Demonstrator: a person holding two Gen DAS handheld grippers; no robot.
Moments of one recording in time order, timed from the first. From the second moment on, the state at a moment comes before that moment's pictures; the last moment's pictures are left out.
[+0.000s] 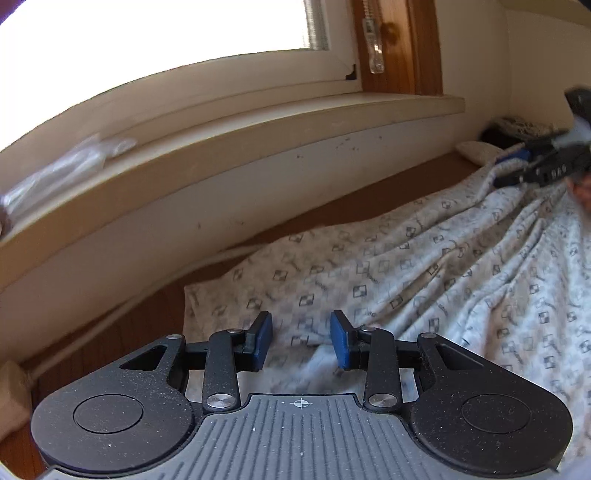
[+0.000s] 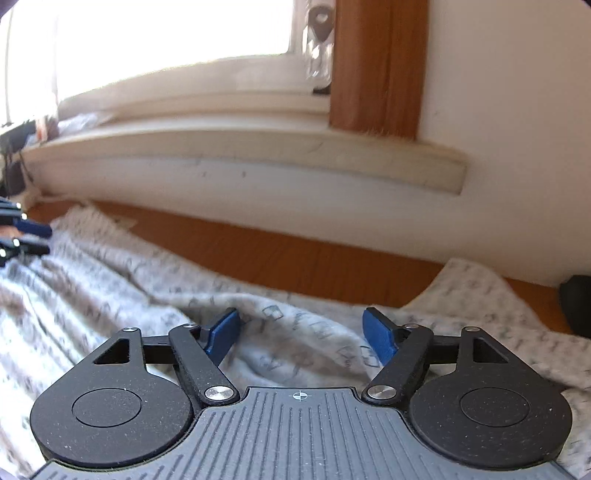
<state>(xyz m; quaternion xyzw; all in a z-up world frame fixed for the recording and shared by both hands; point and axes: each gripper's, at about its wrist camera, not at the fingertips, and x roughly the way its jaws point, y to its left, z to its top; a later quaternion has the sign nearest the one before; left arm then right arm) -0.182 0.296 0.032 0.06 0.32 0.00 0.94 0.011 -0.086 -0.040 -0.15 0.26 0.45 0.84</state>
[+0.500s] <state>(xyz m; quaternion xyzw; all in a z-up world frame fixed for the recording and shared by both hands) -0.213 0.312 0.035 0.00 0.32 0.04 0.95 0.013 -0.086 -0.049 -0.16 0.27 0.48 0.82</state>
